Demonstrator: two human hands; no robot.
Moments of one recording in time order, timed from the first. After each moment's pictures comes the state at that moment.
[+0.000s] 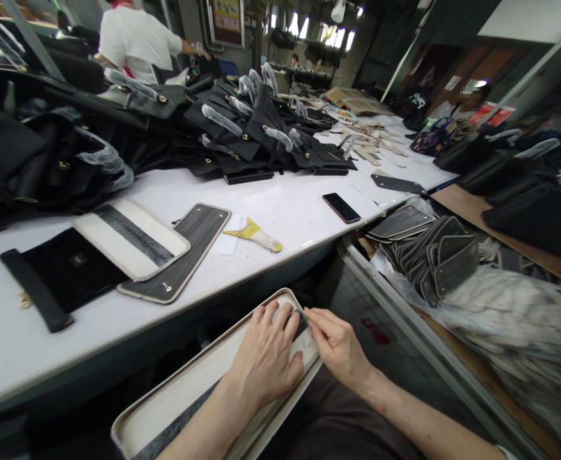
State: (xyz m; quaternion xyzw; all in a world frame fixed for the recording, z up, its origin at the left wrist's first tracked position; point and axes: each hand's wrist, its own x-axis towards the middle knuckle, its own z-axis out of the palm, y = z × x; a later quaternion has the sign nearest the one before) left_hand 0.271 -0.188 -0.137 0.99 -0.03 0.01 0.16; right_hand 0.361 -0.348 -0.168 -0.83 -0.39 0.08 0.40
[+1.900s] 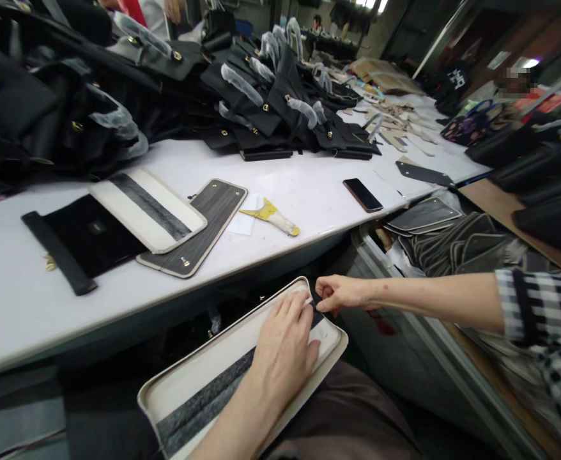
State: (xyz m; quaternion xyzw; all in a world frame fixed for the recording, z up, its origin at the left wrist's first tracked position) left_hand 0.258 -0.194 -0.143 0.96 0.04 0.04 0.28; right_hand 0.449 -0.303 -0.160 -0.71 -0.19 0.61 0.31
